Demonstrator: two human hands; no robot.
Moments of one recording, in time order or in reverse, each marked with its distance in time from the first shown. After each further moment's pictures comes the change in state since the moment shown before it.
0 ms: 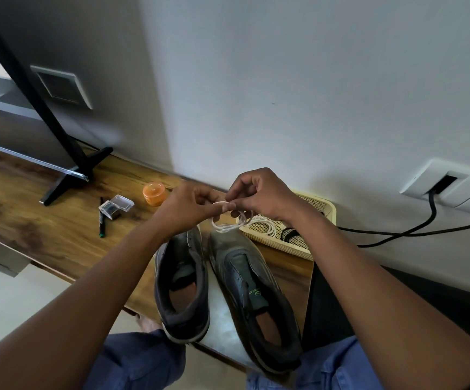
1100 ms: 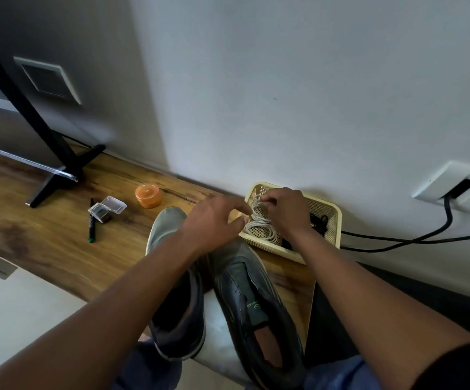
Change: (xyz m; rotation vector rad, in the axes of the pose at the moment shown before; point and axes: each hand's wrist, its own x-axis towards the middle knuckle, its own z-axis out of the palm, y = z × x) left_hand 0.021 0.001 0.051 0.445 0.025 0.214; right_hand 0.030 0.113 -0.011 -0.568 0.490 0.083
